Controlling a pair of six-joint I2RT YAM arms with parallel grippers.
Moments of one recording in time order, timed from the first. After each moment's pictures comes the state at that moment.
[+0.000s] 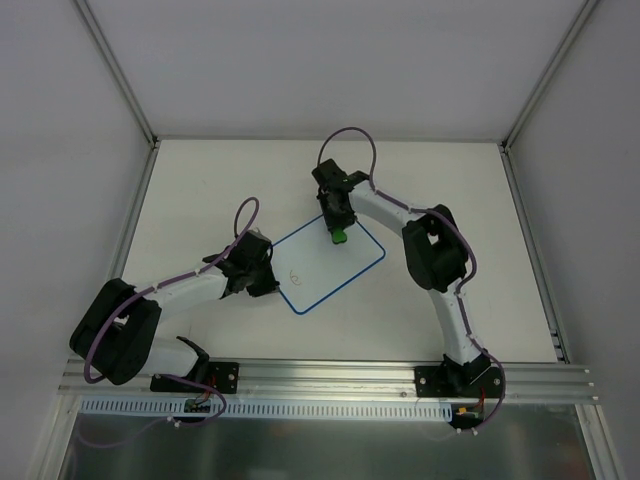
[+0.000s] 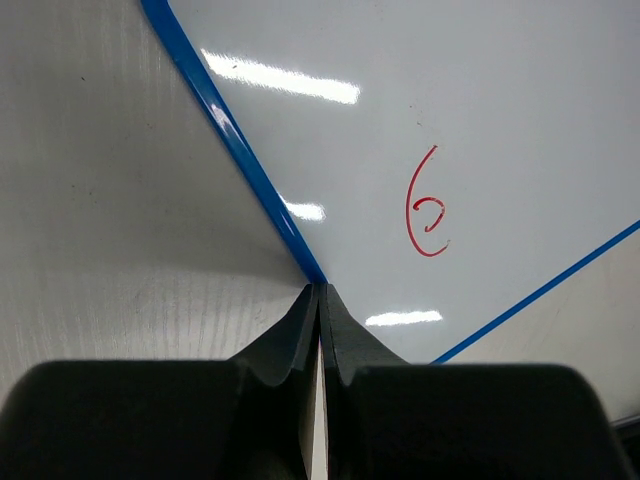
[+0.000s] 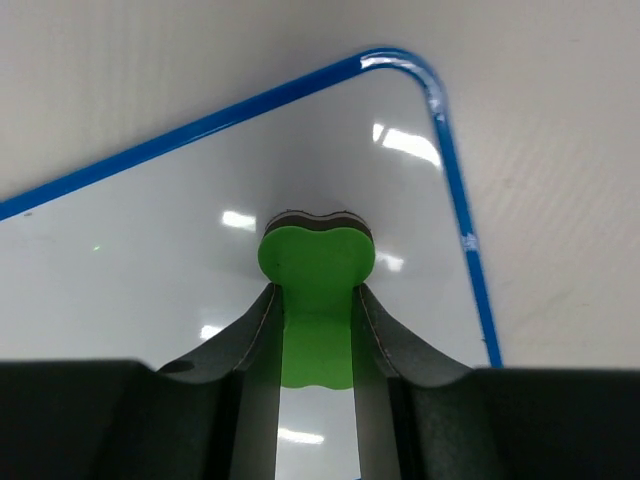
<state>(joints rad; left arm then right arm) -0.56 1.35 0.58 -0.28 0.00 -0.85 0.64 2.24 1.81 -0.76 0.15 0.29</state>
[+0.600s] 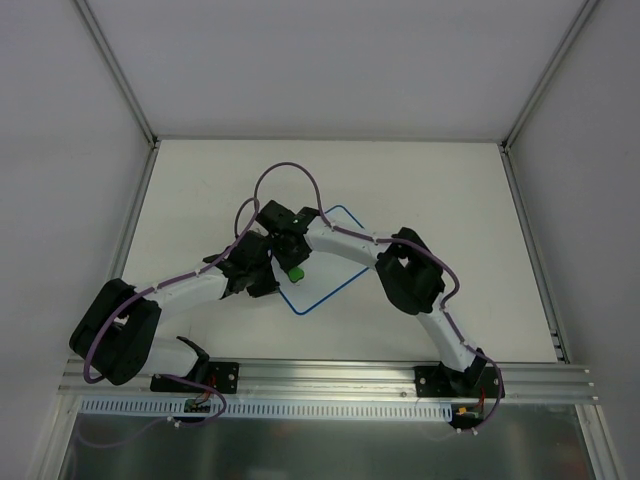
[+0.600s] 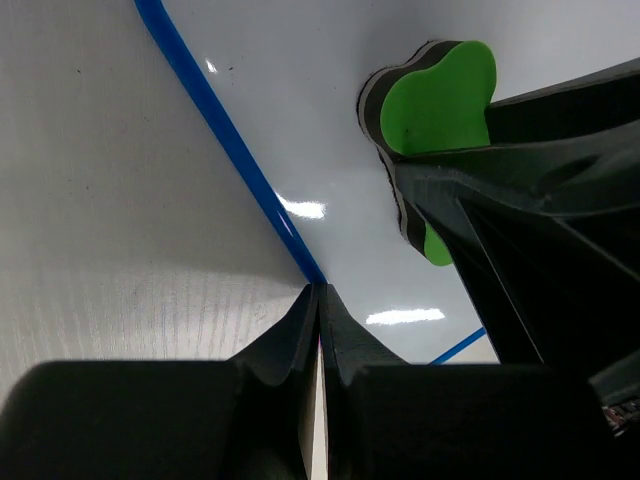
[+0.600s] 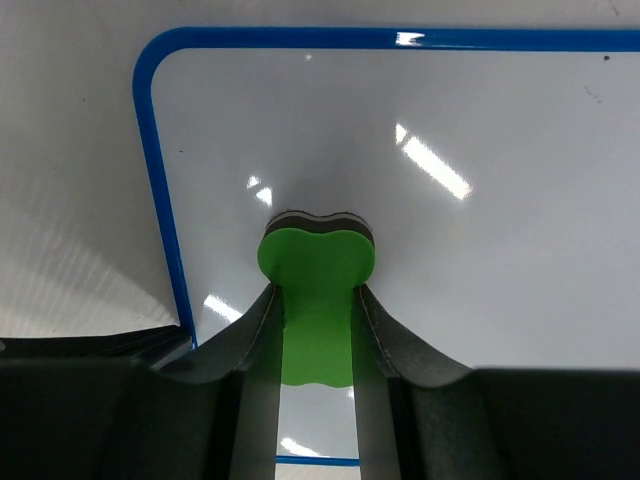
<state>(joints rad) -0.57 1.34 0.58 -0.28 0.00 -0.85 0.99 2.26 1.85 -0.77 0.08 0.27</state>
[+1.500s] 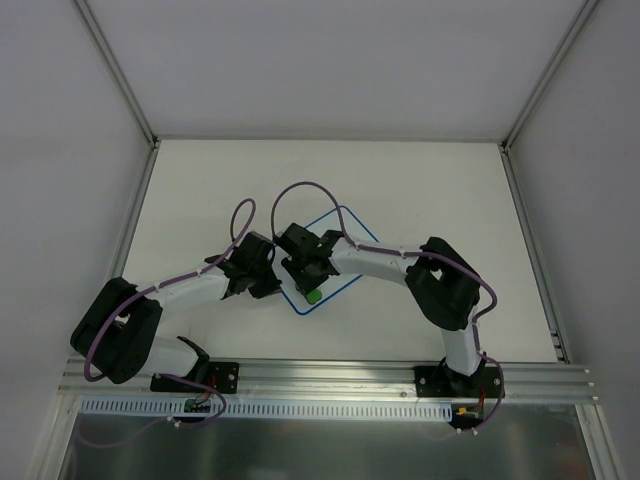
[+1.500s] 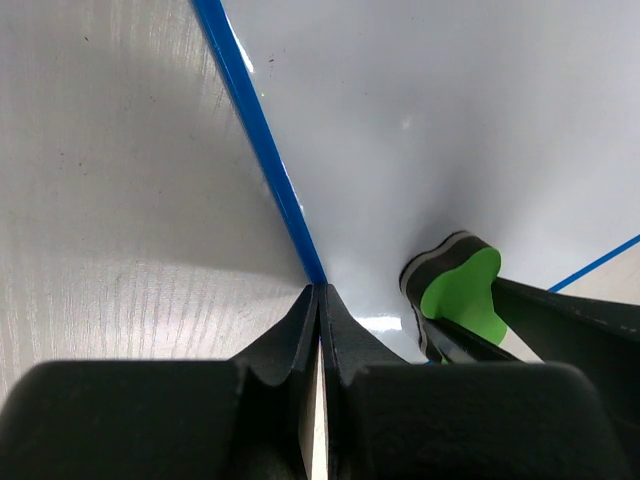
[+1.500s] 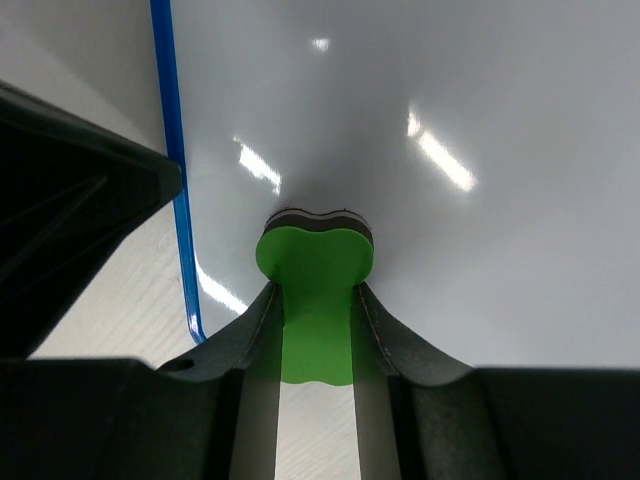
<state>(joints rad) -0.58 1.35 0.58 -0.28 -0.03 -0.99 1.03 2.00 1.42 -0.61 0.05 0.27</state>
